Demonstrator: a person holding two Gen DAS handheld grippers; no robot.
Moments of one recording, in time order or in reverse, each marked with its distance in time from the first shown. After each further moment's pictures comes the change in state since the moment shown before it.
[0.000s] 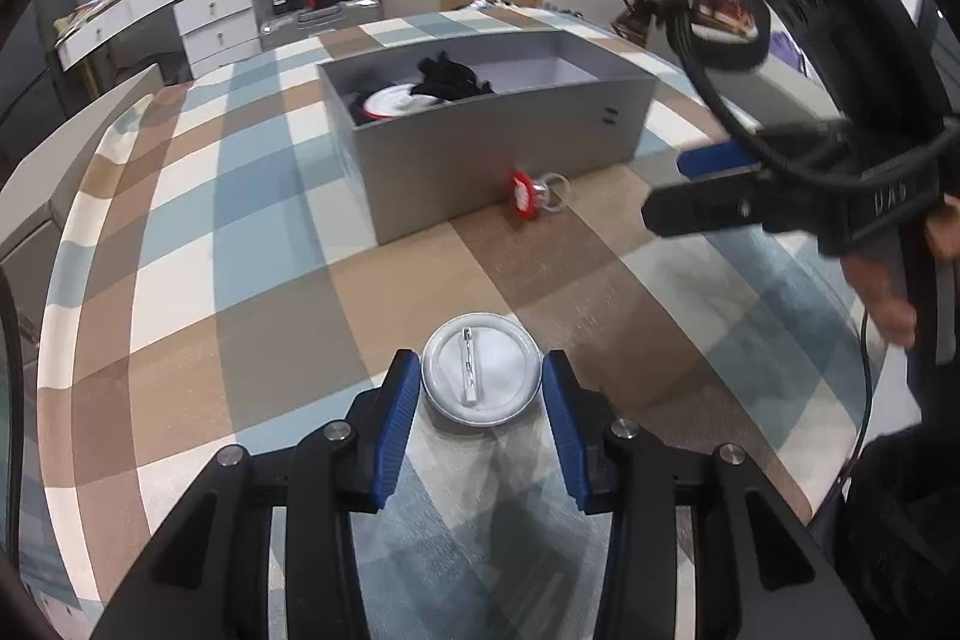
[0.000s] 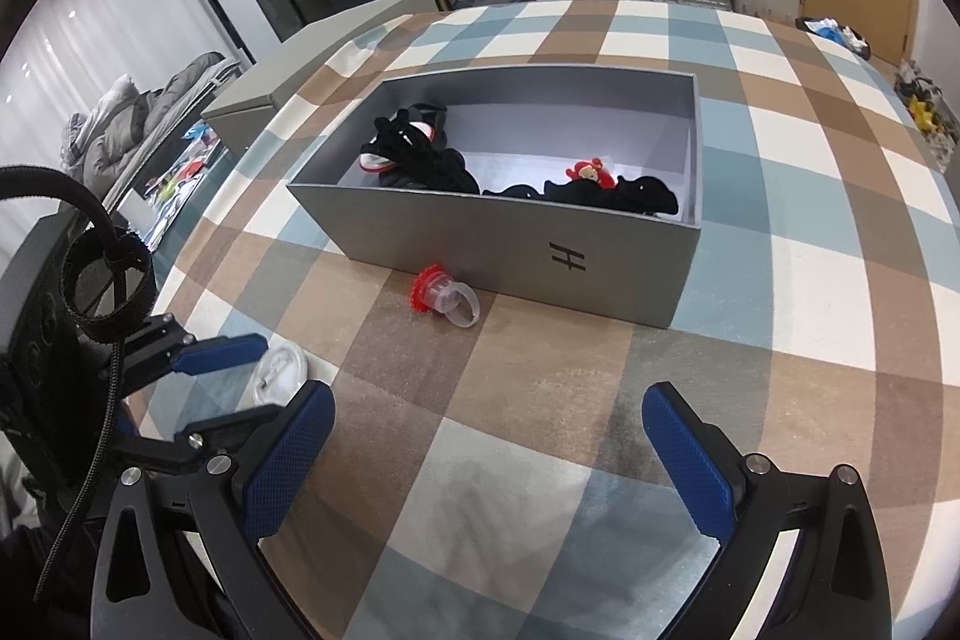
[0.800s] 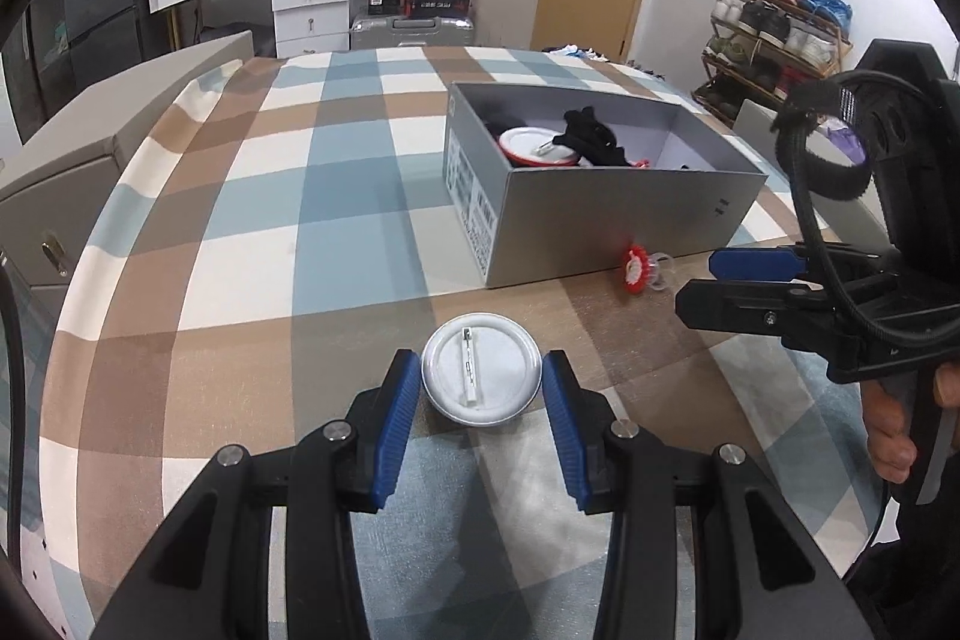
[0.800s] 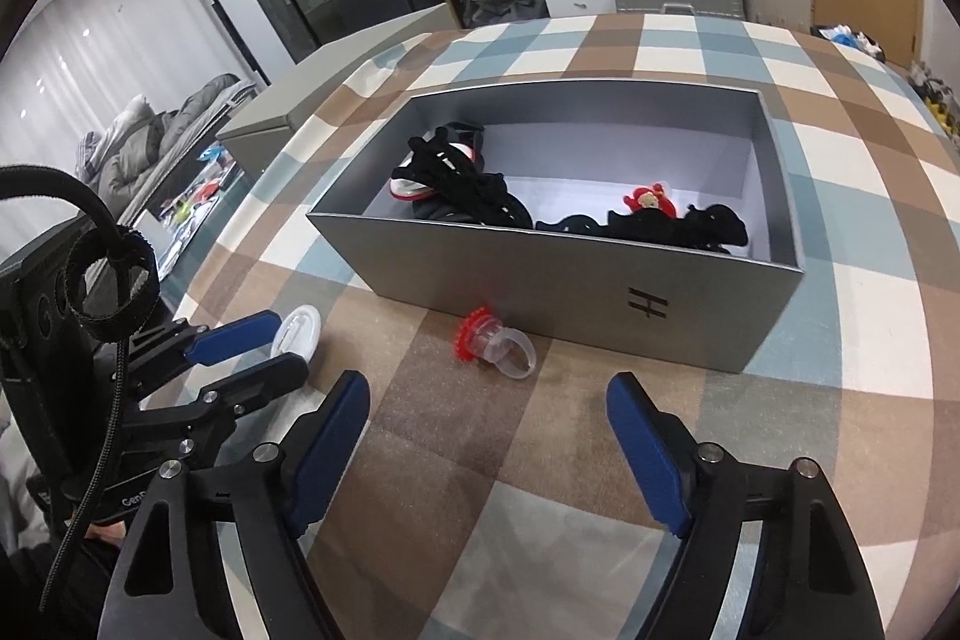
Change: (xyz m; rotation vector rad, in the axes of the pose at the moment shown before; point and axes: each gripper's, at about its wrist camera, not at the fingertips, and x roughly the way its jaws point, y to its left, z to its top) left arm 0.005 0.034 0.003 -0.209 -0.089 0.086; right arm 0.019 0.016 0.008 -0.011 -0.055 0.042
